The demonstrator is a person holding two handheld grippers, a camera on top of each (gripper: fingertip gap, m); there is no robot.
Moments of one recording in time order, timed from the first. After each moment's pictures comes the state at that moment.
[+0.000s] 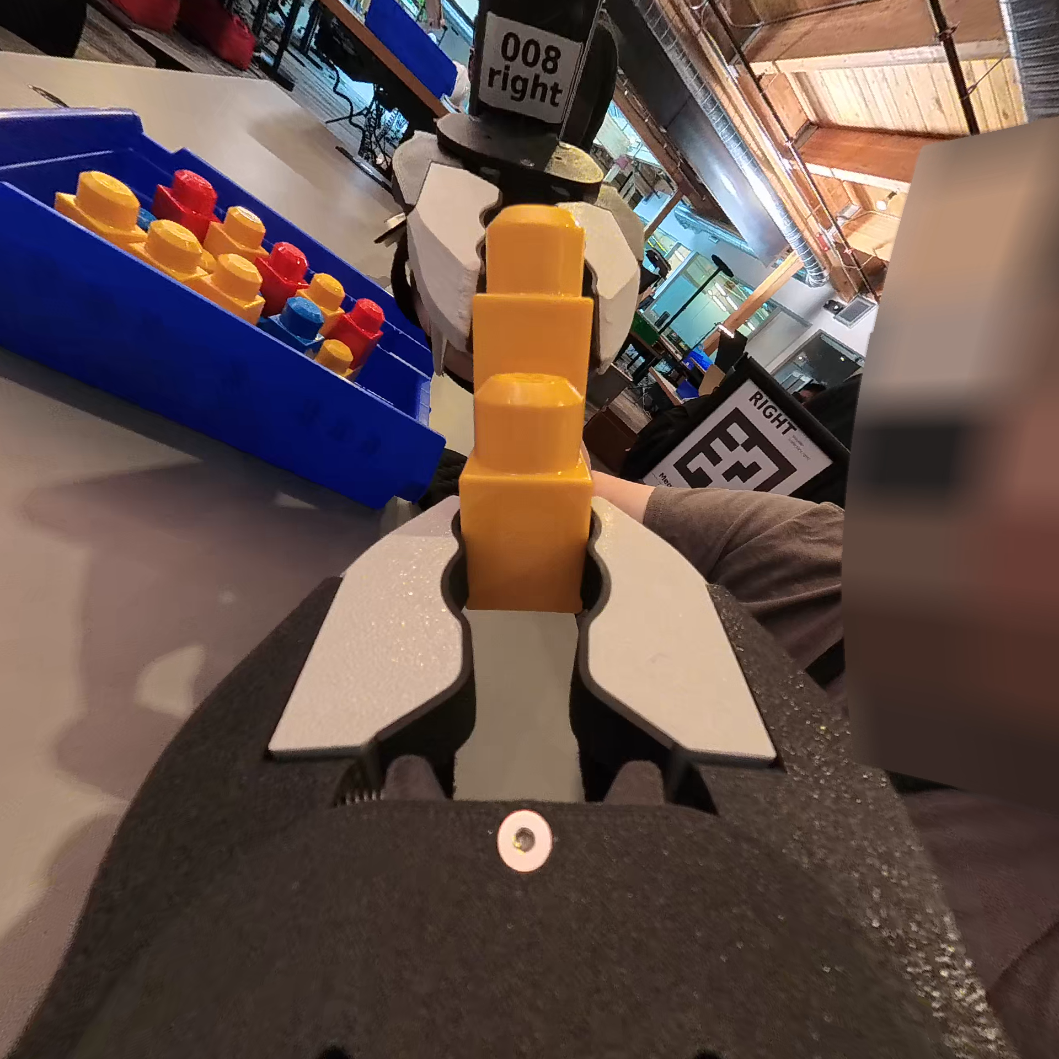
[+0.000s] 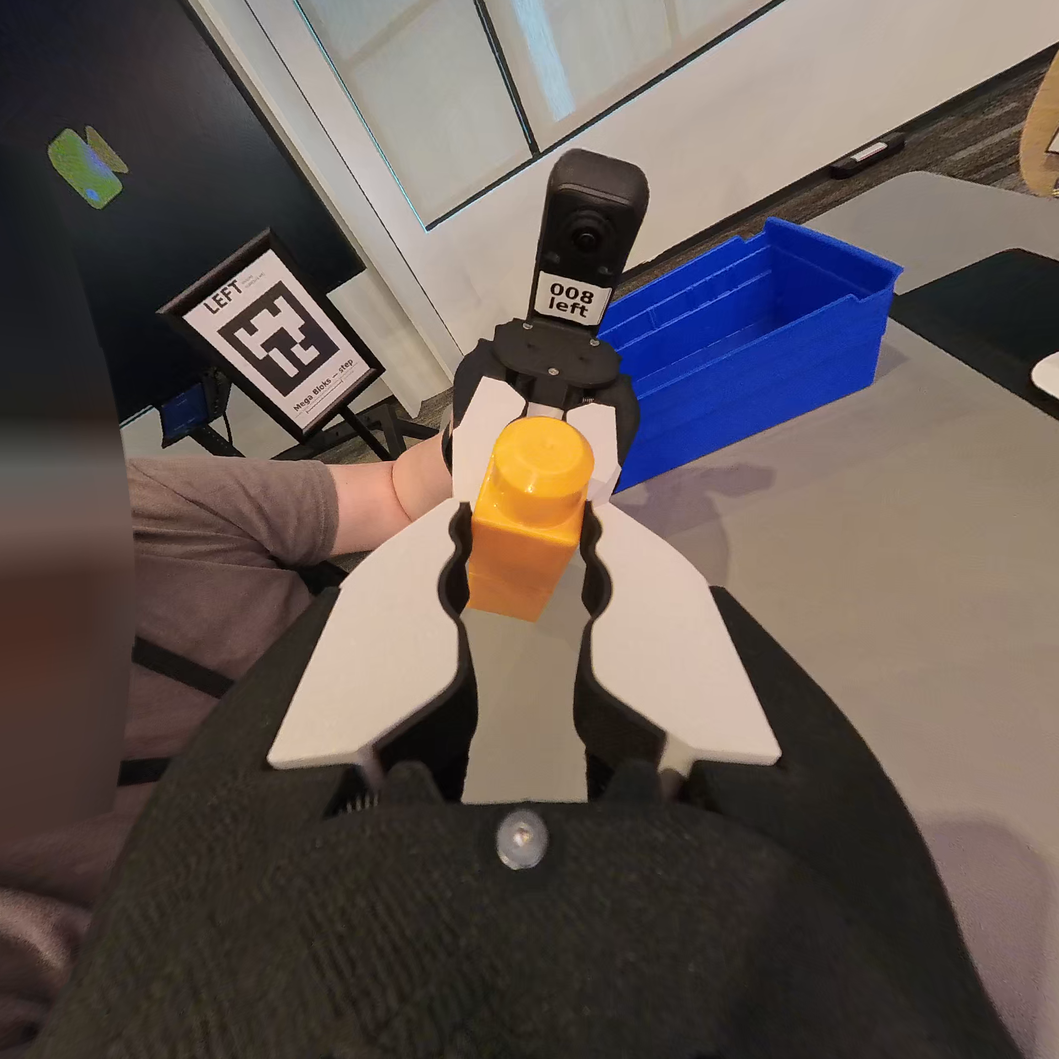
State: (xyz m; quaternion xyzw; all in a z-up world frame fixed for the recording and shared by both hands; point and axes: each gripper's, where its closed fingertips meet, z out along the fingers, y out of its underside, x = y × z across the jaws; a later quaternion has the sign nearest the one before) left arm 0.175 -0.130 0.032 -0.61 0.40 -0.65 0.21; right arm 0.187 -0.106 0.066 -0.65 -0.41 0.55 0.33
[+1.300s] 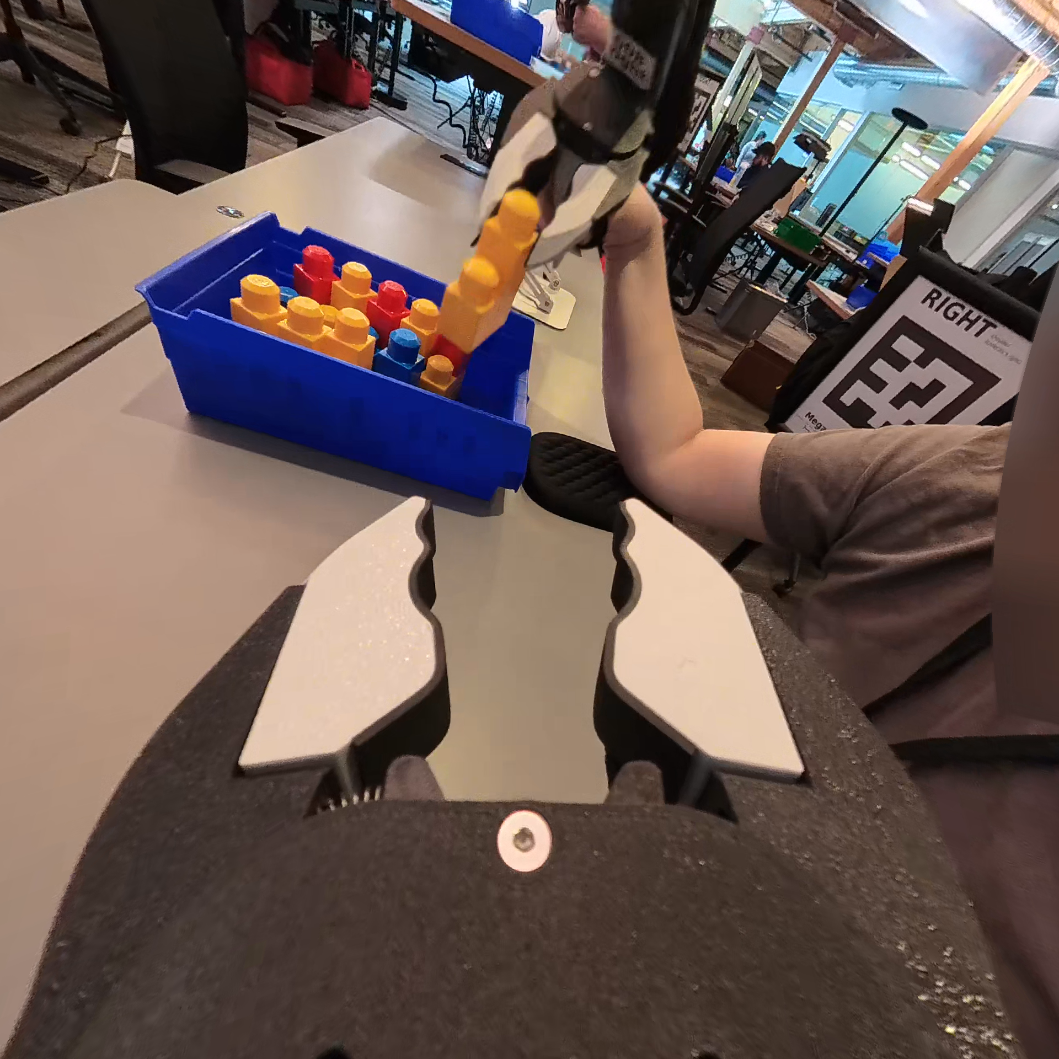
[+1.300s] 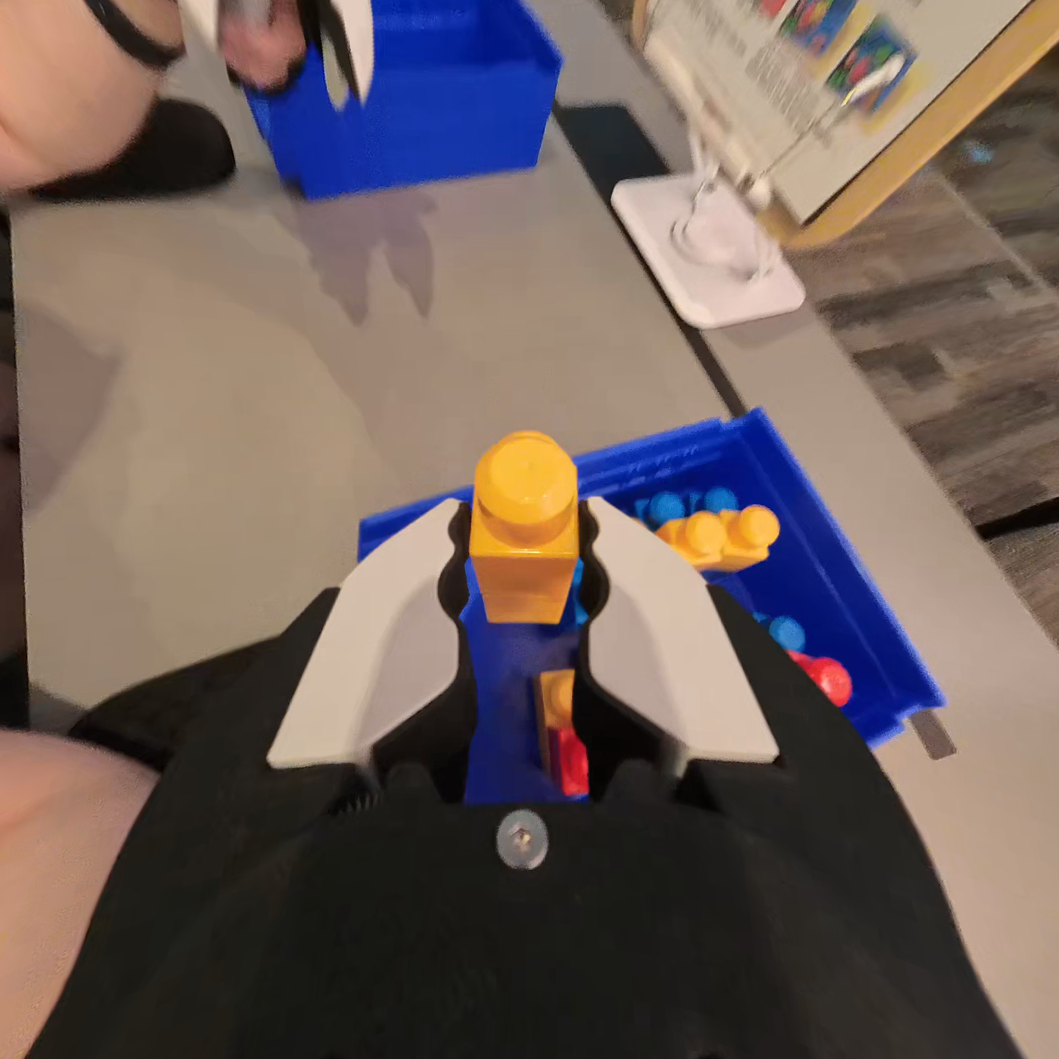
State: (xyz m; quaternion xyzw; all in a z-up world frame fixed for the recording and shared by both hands) left arm 0.161 -0.121 0.041 -0.63 0.48 -0.53 0.32; right arm 0.410 -0.103 0.038 -0.73 -0.51 0.20 0.41
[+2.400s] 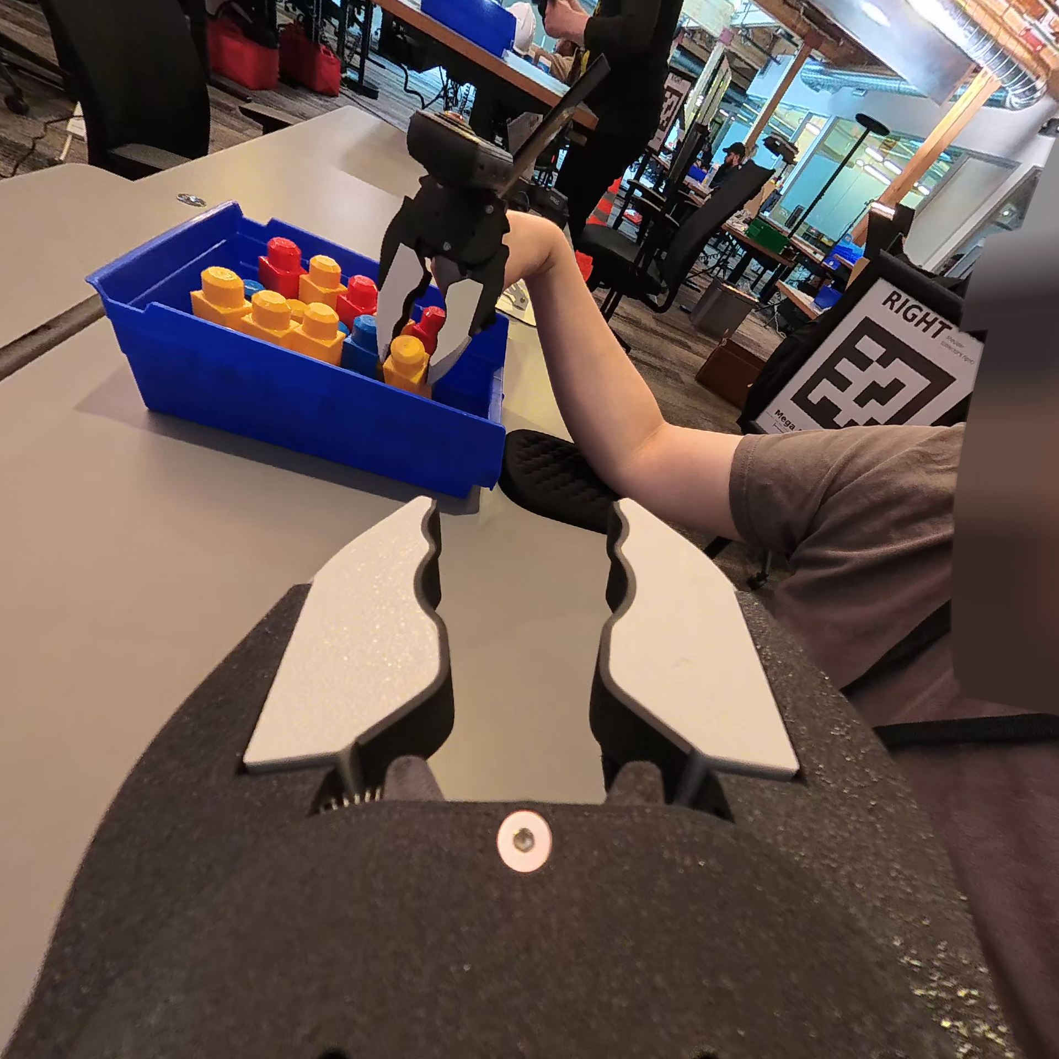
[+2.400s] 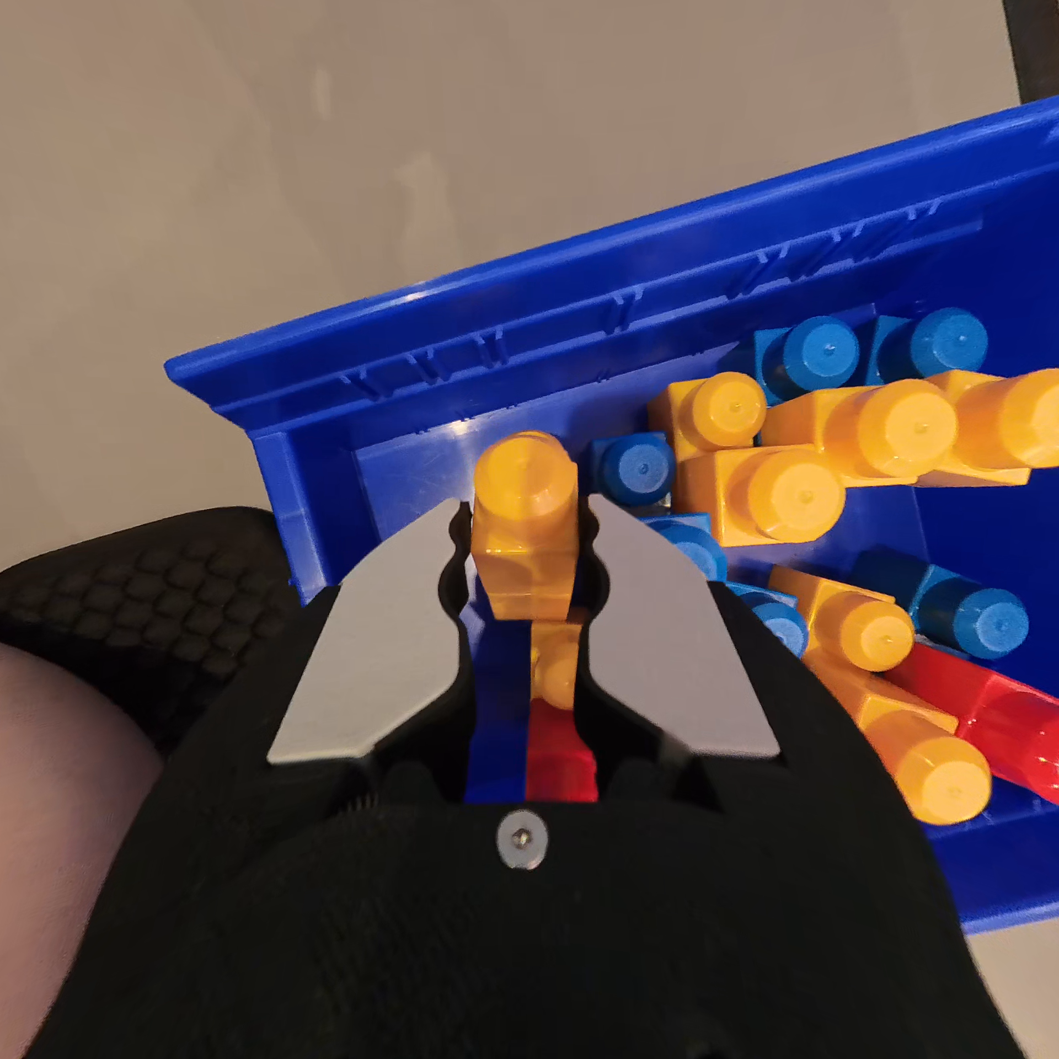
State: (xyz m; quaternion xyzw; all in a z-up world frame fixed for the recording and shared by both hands) left arm 0.163 -0.130 0.044 -0.62 0.48 -0.55 0.30; right arm 0.415 -0.080 -0.087 -0.78 -0.57 0.16 0.20
